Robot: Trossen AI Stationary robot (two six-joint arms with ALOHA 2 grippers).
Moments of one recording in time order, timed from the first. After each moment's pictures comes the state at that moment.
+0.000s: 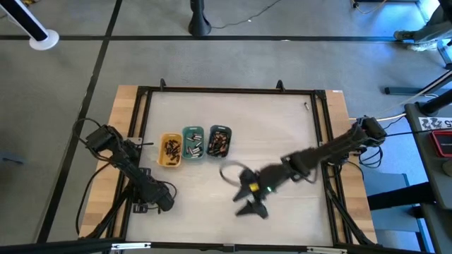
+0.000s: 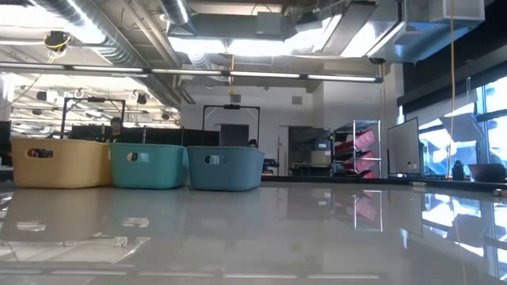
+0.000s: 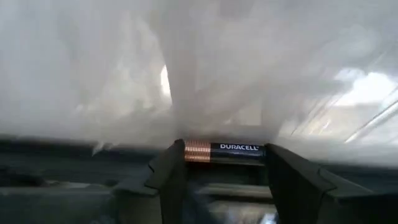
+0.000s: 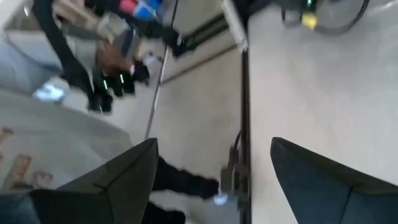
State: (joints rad) left arm -0.77 1.77 0.82 -1.06 0.40 -0.75; right arm 0.45 1.59 1.28 -0.10 -0.17 0.78
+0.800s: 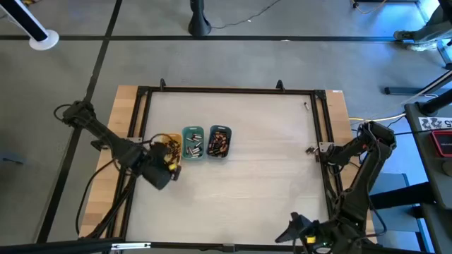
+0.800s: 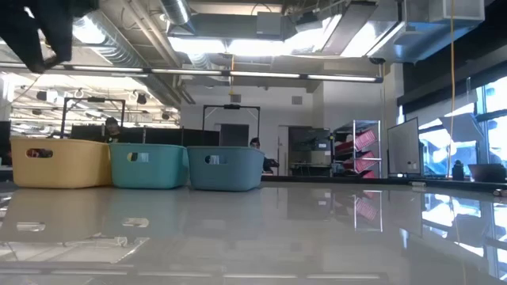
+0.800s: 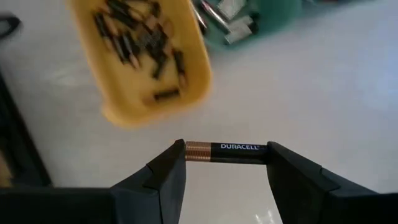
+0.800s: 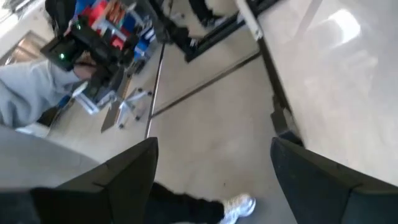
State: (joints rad) left arm -0.57 1.26 1.08 -1.22 -0.34 -1.81; right arm 1.07 1.58 1.28 -0.15 0.61 1.10
